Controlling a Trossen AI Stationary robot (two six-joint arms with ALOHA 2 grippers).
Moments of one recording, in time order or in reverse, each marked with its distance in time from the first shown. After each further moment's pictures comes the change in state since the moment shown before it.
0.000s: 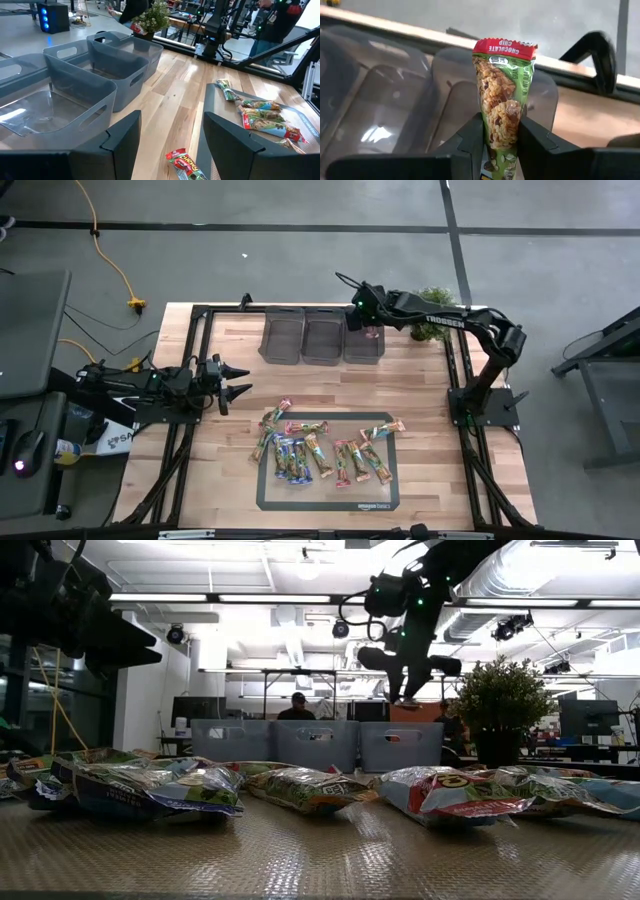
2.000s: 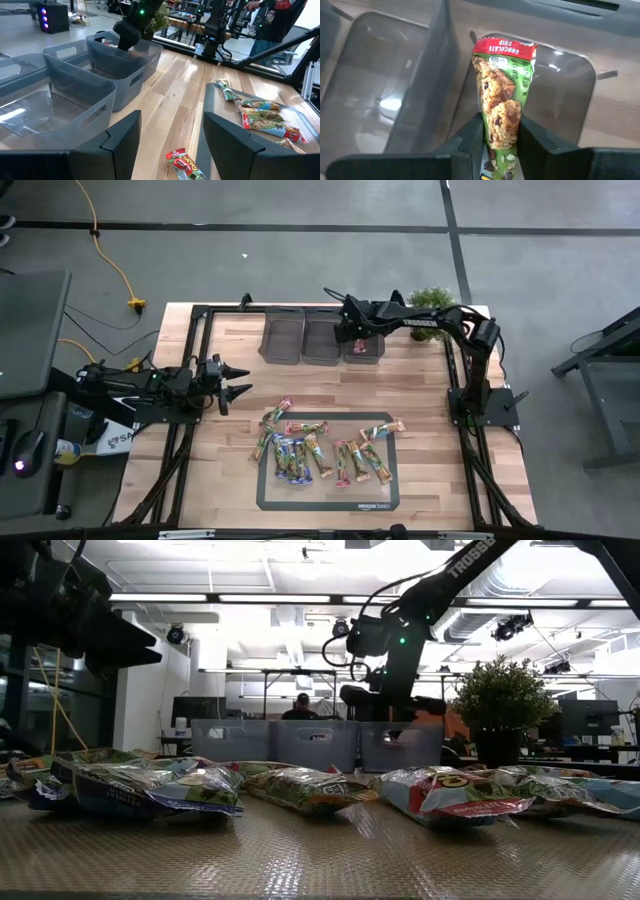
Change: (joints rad) left arm 0.000 0.000 0.000 0.000 0.002 0.000; right arm 0.010 0.201 0.000 0.112 -0.158 0.073
